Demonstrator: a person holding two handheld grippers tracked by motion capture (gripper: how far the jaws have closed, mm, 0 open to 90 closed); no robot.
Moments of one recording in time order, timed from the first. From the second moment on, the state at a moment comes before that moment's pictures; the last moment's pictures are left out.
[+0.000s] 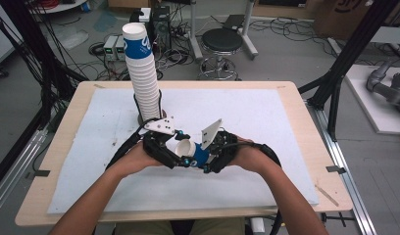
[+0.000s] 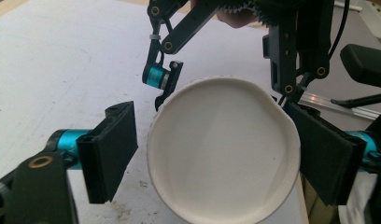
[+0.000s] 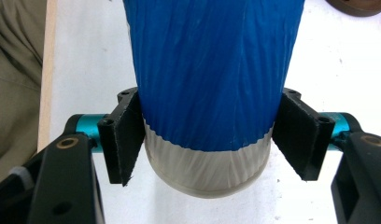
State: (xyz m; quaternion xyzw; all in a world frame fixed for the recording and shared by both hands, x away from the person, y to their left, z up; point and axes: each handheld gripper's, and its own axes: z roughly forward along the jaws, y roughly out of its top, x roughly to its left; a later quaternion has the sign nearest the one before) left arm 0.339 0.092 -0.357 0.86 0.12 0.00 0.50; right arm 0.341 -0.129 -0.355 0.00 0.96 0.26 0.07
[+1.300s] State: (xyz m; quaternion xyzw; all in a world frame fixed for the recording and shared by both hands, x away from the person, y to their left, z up) left arm 0.335 0.122 -0.378 0.79 0.11 -0.01 0.60; right arm 0.334 -0.170 -0.348 0.11 0.88 0.46 0.07
